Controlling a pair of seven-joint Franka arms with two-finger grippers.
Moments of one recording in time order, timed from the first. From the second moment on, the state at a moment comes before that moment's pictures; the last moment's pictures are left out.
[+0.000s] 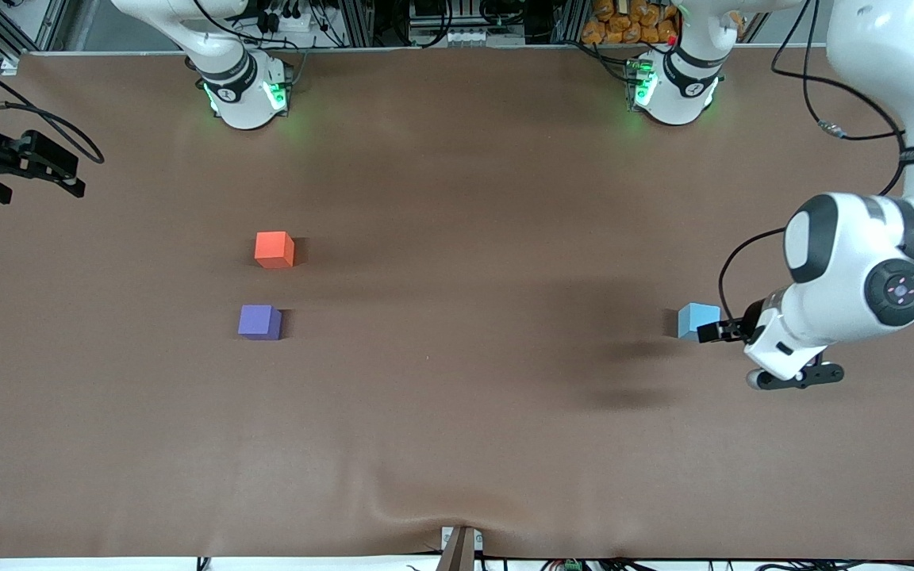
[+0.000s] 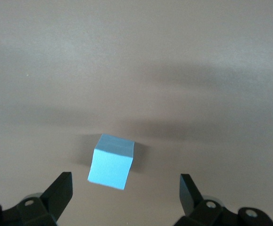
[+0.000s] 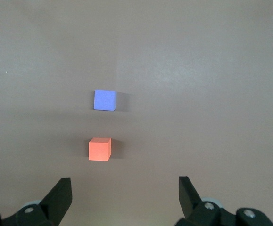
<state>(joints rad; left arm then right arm) -0.04 0.48 -0.08 -1.60 0.01 1.98 -0.22 -0.01 -0.06 0.01 -1.58 0.01 1.51 -0.07</state>
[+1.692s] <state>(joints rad) -0.02 0.53 -0.08 -1.84 0.08 2.16 -0.04 0.00 -0.06 0.01 -1.58 0.01 1.51 -0.07</state>
